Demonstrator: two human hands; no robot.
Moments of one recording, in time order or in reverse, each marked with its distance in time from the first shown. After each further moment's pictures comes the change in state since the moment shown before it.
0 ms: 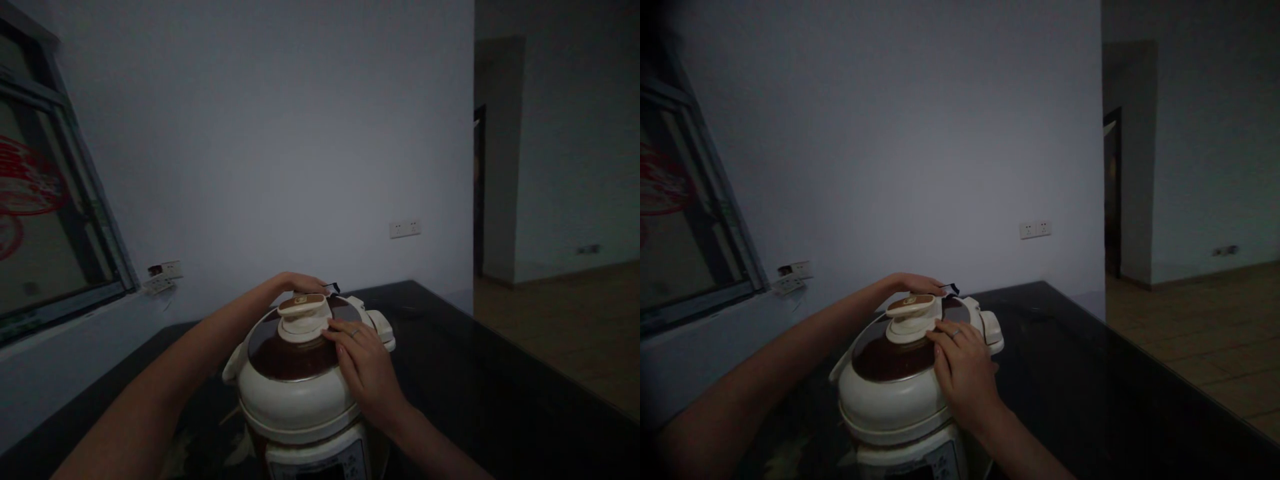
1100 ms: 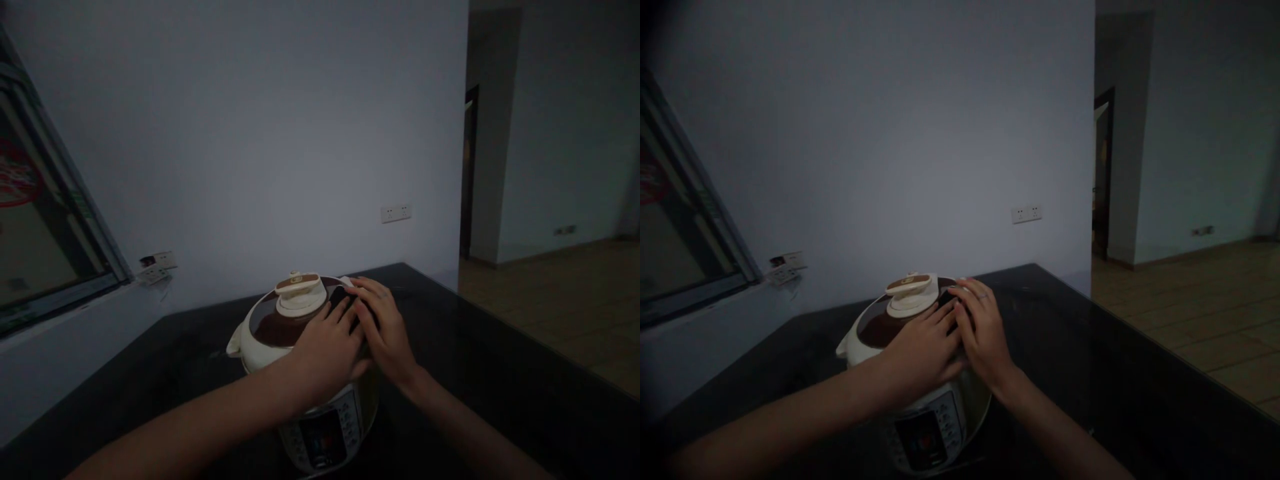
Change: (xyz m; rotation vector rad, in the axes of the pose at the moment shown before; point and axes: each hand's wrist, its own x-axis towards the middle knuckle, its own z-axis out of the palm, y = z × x) left_hand -0.124 0.064 0.181 1.030 0.274 0.288; right_hand -0.004 0.001 -0.027 0.183 0.202 0.156
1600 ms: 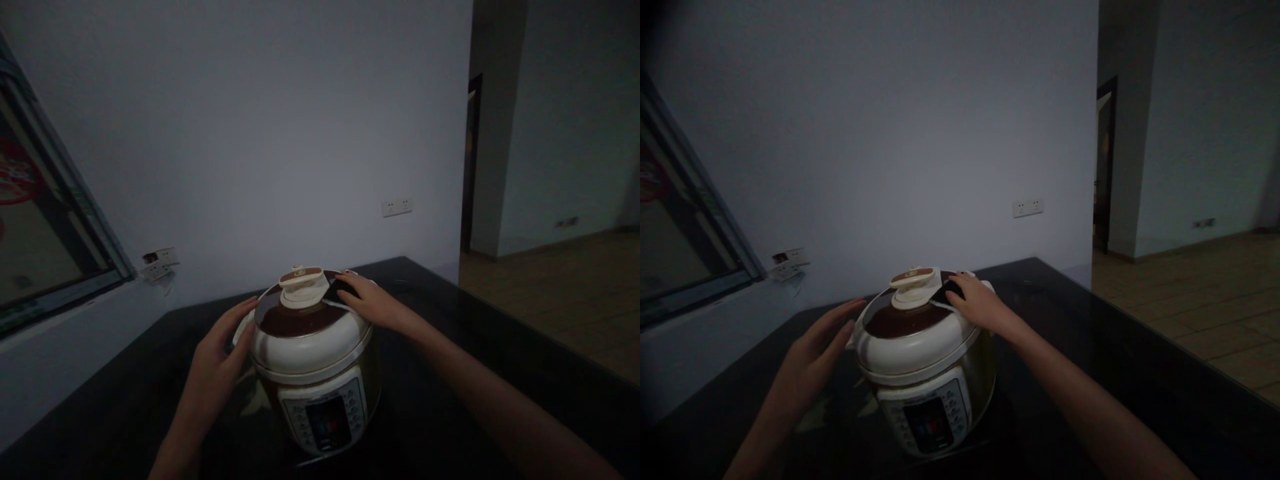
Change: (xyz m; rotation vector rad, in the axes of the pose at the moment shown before) left_hand -0.117 -0.073 0.000 -0.572 0.659 -0.671; right_hand 0.041 0.046 0.013 -0.315 -0.535 0.043
